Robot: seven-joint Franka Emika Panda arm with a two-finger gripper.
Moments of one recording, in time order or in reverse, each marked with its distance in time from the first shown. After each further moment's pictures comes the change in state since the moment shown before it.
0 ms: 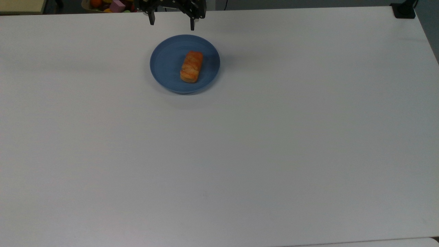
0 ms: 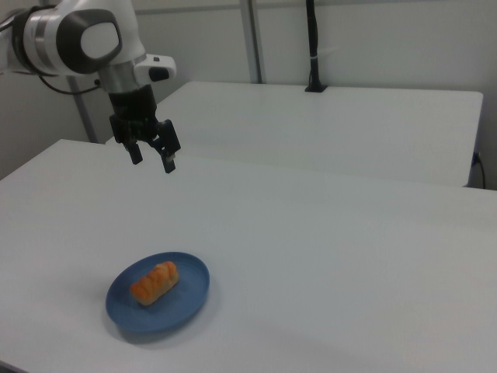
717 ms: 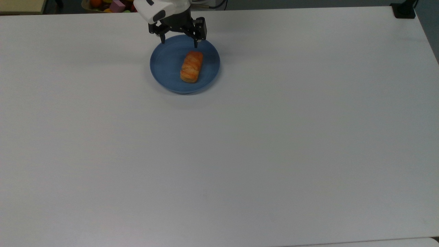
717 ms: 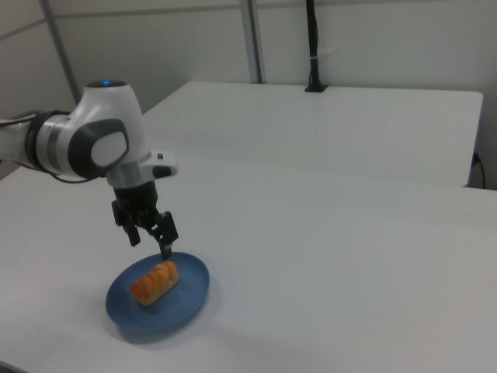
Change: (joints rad) arm -0.001 -0.114 -0.004 -0.519 0.000 0.339 0.000
